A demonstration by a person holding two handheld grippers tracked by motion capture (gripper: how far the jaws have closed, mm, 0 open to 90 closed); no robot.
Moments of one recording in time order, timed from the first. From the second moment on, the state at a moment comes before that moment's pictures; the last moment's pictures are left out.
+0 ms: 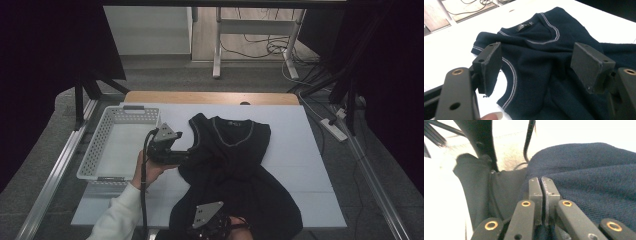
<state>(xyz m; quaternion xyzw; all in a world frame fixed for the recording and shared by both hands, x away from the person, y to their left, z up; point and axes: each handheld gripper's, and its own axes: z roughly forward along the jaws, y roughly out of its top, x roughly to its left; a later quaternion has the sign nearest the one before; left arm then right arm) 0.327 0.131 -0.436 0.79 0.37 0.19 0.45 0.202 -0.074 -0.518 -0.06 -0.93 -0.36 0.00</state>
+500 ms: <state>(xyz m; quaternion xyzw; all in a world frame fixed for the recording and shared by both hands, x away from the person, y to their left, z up) 0.327 0.132 -0.435 0.79 0.37 0.19 0.45 0.254 -0.203 -0.480 -0.24 -0.88 -0.40 -0.12</state>
